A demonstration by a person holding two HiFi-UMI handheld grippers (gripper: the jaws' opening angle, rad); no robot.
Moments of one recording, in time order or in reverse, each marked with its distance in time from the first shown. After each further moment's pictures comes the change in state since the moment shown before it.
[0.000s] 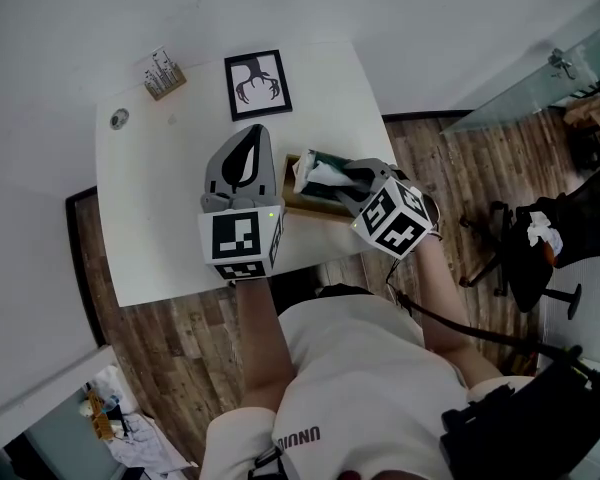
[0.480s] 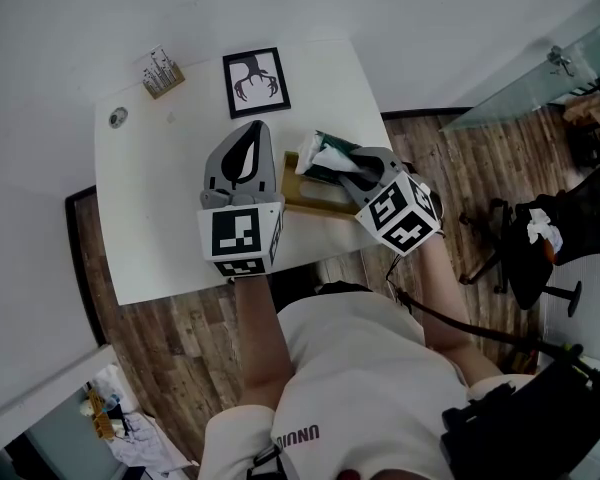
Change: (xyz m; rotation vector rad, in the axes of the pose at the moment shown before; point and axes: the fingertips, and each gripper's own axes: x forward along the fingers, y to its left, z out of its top) left arm 0.001 -0.003 0.001 0.013 -0.002 -0.008; right arm -0.016 -0.025 0.008 0.037 -0.066 -0.118
